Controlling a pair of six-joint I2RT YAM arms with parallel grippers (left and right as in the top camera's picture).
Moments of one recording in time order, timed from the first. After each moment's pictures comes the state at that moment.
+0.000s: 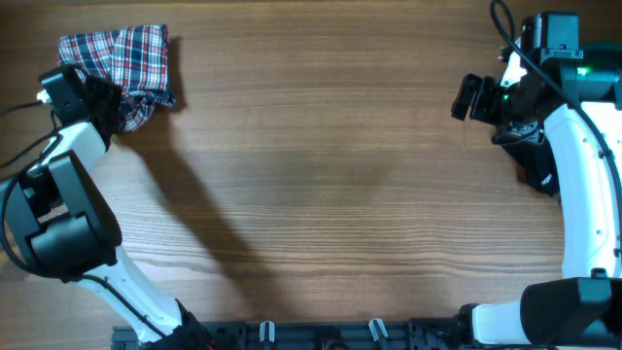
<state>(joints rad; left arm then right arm) 0.41 2.05 1.23 0.14 0.15 -0.82 -0.05 1.60 1.62 -1.26 -0.04 0.26</state>
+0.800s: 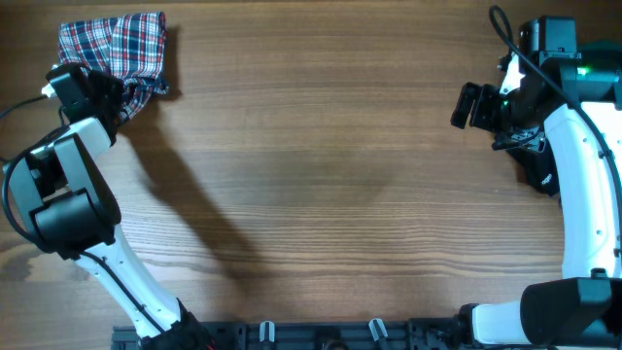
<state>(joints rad) 0.40 2.20 1.31 0.28 0.15 -0.83 -0.05 1.60 1.62 -1.32 -0.04 0.26</state>
